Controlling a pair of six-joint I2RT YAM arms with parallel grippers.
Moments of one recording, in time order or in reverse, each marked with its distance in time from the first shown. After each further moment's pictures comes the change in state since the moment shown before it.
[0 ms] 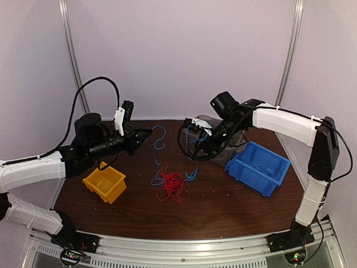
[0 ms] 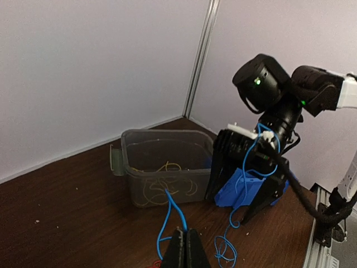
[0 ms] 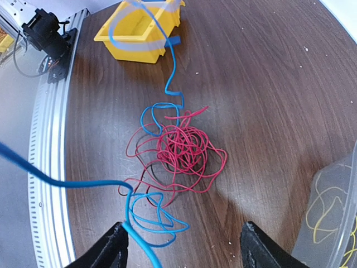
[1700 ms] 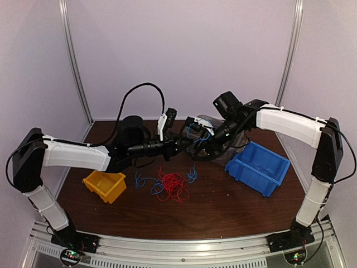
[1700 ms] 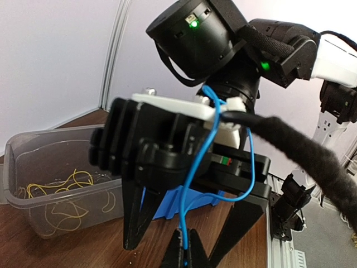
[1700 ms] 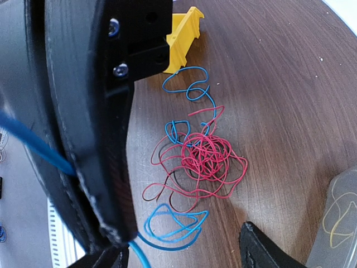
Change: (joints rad) left arm -0.117 0.509 0.197 0.346 0.270 -0.085; right arm -0.004 -0.045 -0.042 0.013 -0.075 0.027
